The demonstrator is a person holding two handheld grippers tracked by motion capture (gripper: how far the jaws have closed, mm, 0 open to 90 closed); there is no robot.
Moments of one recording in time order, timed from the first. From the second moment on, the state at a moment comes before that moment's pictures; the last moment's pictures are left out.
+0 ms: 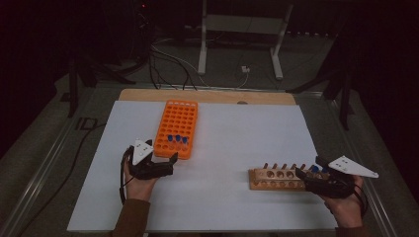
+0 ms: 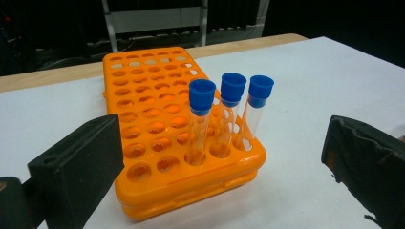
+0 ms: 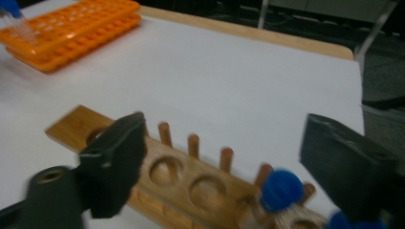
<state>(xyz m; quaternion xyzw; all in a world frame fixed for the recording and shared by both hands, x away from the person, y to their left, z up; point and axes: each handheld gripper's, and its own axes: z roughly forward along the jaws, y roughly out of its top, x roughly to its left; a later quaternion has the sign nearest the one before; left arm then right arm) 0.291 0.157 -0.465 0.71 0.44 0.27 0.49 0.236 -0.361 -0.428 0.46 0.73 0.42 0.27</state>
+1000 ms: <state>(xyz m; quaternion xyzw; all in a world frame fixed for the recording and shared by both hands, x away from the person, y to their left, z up) 0.291 0.154 -0.466 0.71 0.44 0.26 0.49 0.227 -0.377 -0.452 0.47 0.74 0.38 0.28</state>
